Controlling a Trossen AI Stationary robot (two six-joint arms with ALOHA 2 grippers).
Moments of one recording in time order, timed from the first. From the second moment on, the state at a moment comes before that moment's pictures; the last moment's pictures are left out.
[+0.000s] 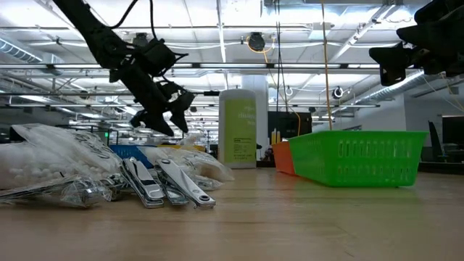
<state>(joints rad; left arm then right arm) 0.58 1.52 0.75 0.10 -0.22 -0.44 0.10 0.02 0.02 0.08 -0.11 0.07</state>
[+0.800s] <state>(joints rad) -0.34 1.32 0.75 -0.51 -0.38 -1.12 0.10 0.02 0.02 0.08 -0.11 0.07</state>
